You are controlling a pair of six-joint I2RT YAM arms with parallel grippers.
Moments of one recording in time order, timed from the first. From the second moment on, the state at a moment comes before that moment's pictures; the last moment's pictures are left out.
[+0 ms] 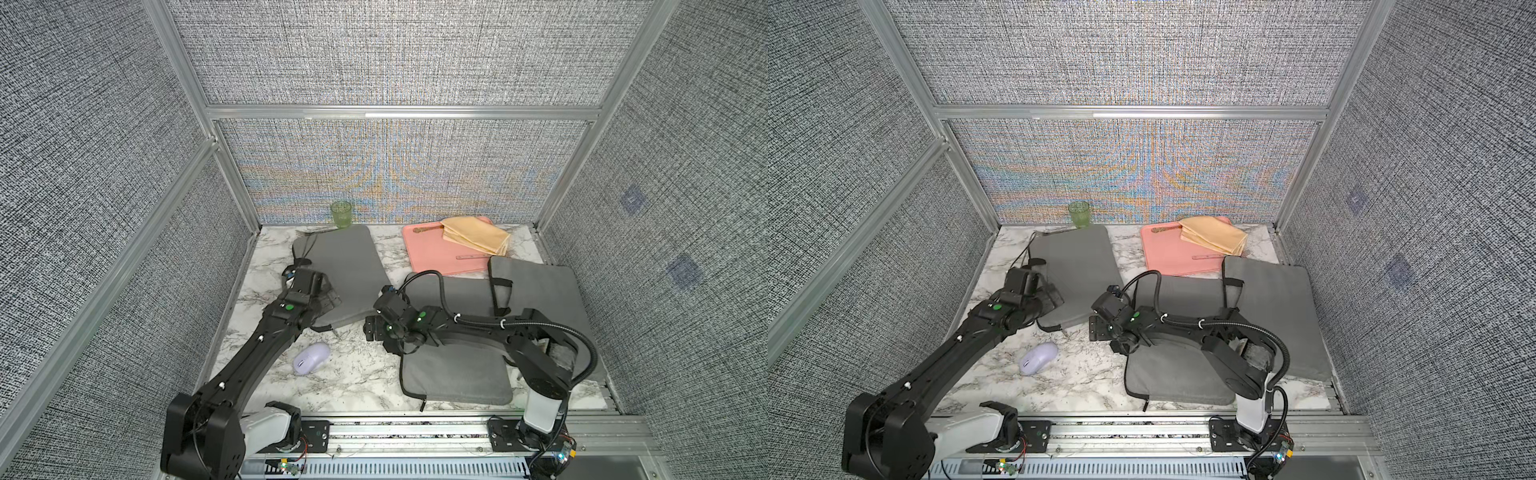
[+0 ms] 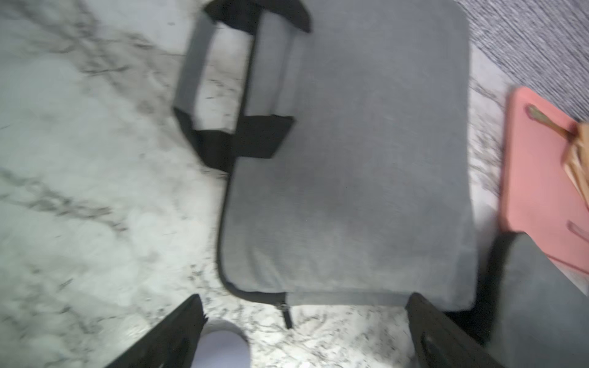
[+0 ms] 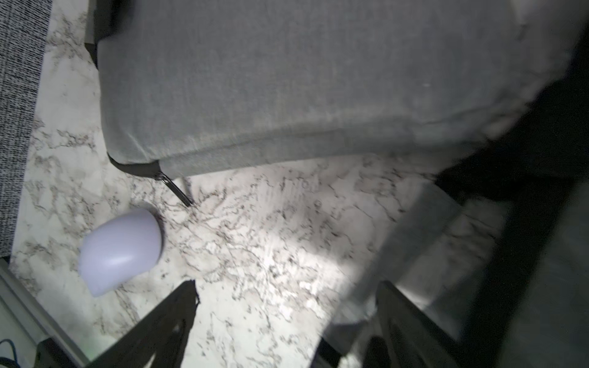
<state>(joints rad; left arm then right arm) -0.28 1.16 0.79 -0.55 -0.18 -0.76 0.99 1.88 1.24 -0.26 0.08 0.81</state>
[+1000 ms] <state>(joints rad) -0.24 1.35 0.57 -0.10 0.20 -0.88 0.75 2.22 1.54 -0.11 -0.04 0.84</state>
